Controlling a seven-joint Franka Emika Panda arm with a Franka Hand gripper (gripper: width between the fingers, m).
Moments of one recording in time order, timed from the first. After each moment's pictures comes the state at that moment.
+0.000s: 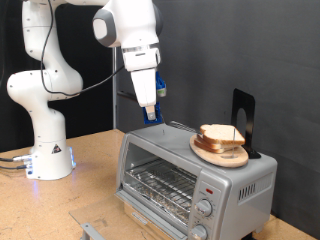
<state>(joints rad) -0.04 -0.19 0.13 -2.24 0.16 2.22 -0.13</state>
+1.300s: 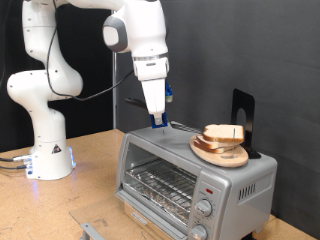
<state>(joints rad) -0.04 -0.18 0.20 -2.27 0.19 2.20 -0.08</state>
